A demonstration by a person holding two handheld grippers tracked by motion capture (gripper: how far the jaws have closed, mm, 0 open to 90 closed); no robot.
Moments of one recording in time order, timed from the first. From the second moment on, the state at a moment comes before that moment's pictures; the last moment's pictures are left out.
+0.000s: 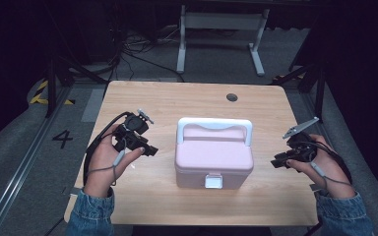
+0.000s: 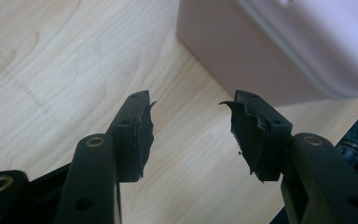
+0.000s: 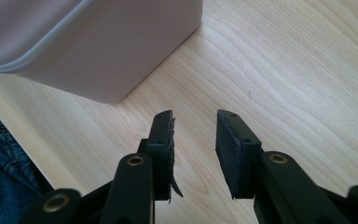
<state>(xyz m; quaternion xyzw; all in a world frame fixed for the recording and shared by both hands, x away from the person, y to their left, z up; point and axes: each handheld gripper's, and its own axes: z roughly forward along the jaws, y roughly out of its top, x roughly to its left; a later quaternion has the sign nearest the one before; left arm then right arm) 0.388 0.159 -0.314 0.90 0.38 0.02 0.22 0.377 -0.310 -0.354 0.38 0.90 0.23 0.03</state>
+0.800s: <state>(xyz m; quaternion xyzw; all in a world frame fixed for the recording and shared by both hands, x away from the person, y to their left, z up) 0.408 0.110 -0.301 0.89 0.32 0.02 0.33 0.348 -0.336 -0.360 0.41 0.87 0.25 0.05</state>
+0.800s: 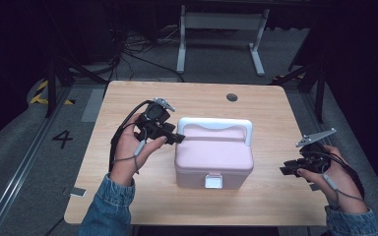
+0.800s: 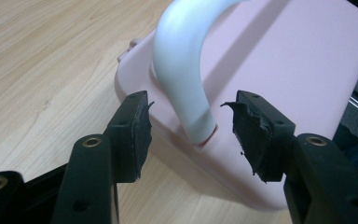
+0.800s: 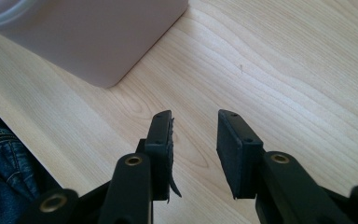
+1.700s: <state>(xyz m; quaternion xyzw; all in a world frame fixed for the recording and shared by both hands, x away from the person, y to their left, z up) 0.398 0.081 -0.298 0.90 0.27 0.11 0.33 0.344 -0.334 -0.368 0.41 0.87 0.26 0.04</state>
